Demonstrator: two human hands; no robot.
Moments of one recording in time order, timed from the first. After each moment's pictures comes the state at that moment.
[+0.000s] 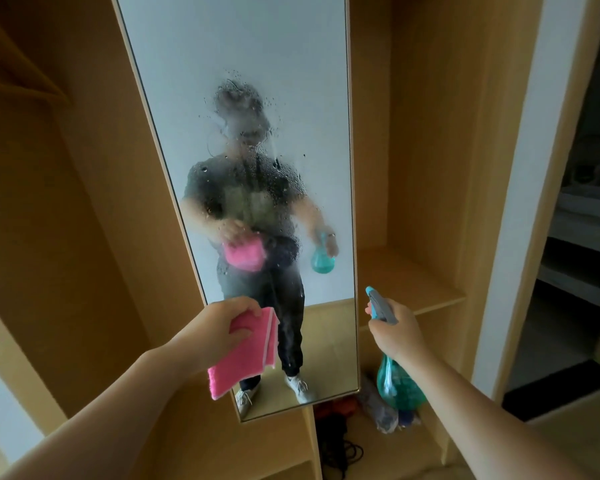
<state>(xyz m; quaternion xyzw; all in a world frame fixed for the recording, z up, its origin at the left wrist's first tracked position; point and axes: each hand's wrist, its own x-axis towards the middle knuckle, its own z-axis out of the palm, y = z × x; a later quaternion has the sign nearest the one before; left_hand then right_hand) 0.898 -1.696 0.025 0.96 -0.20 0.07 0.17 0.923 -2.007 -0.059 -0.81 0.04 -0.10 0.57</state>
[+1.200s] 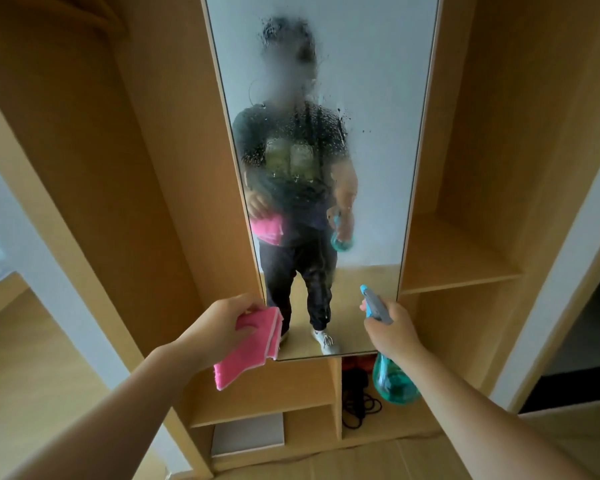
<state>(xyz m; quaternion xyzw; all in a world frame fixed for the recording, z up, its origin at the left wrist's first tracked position) 0.851 -1.632 -0.045 0.97 -0.11 0.05 0.21 0.910 -1.928 -0.116 -0.83 -0.01 -0.01 0.56</state>
